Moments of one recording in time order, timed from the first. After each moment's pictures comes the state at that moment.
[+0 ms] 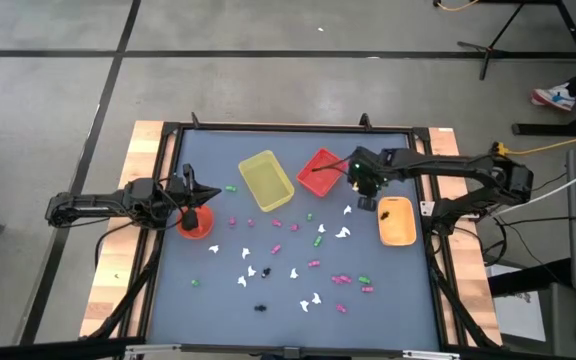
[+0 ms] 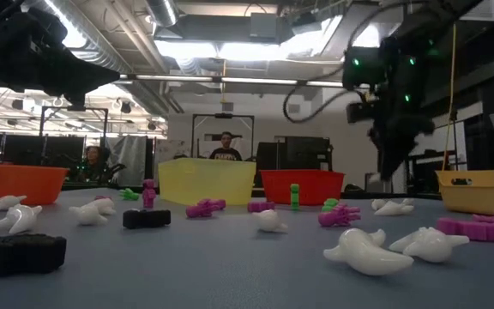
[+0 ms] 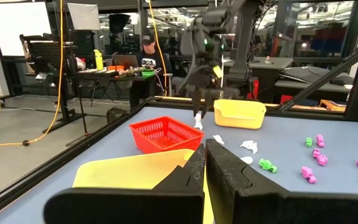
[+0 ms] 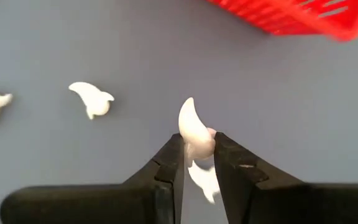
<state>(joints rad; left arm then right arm) 0.06 0.01 0.01 0.04 -0.19 -0.02 -0.39 1.38 0.82 -0.74 0.01 -0.22</state>
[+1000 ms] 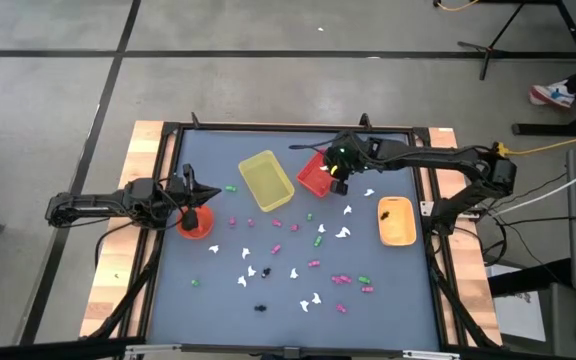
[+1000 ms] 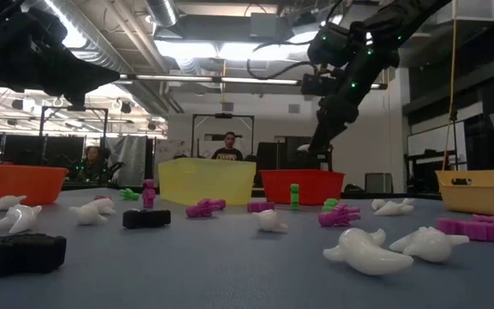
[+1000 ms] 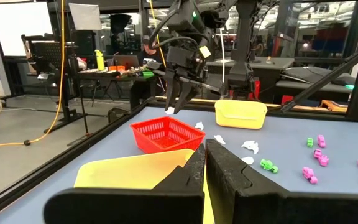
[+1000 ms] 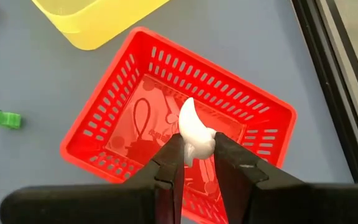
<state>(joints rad) 0.06 0.01 0.01 0.04 -0.20 -0.02 -0.39 1.52 0.99 -0.40 0.01 -0.27</state>
